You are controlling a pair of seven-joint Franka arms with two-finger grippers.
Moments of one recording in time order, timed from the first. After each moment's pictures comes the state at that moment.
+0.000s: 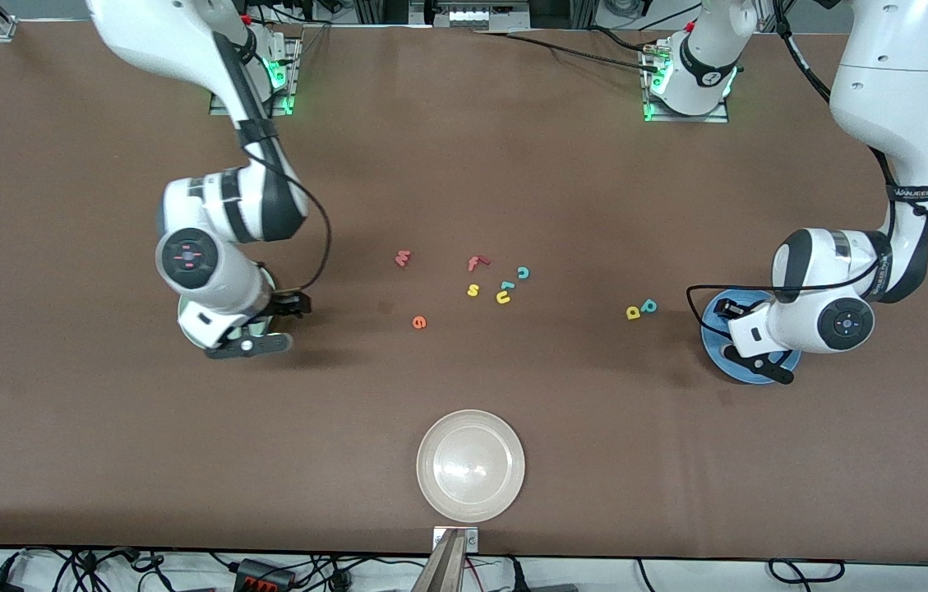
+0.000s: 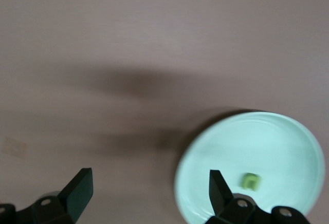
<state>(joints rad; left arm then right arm) 0.06 0.59 -0.07 -1.76 0.13 2.08 0.34 0.66 0.55 -0.35 -1.71 0.13 2.14 0.13</state>
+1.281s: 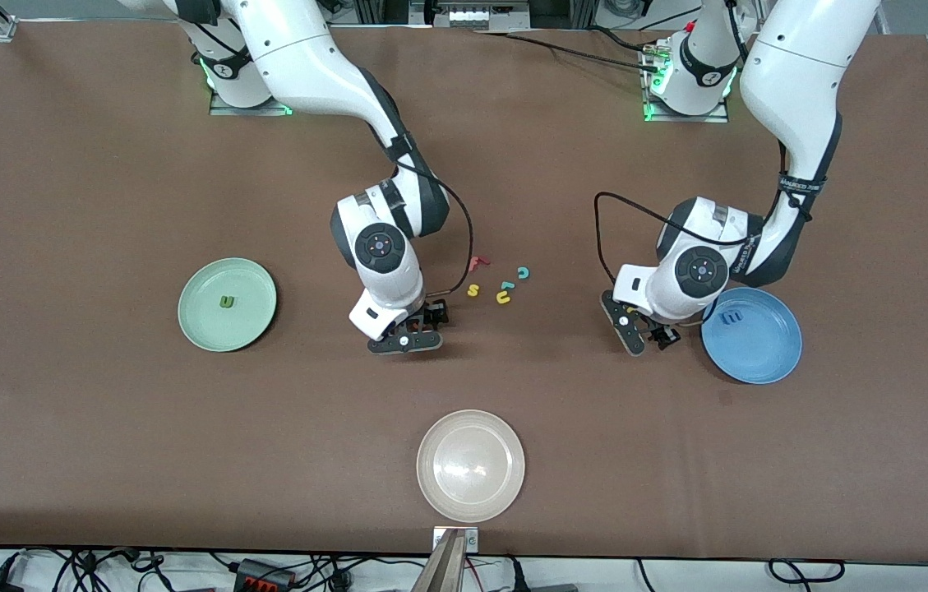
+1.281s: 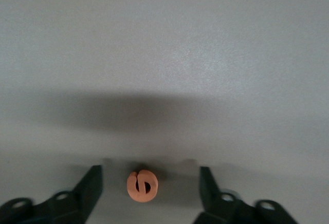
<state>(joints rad) -0.17 0.57 -0.13 -1.94 0.13 2.41 0.71 0.89 0.88 -0.35 -1.44 0.34 2.34 0.34</state>
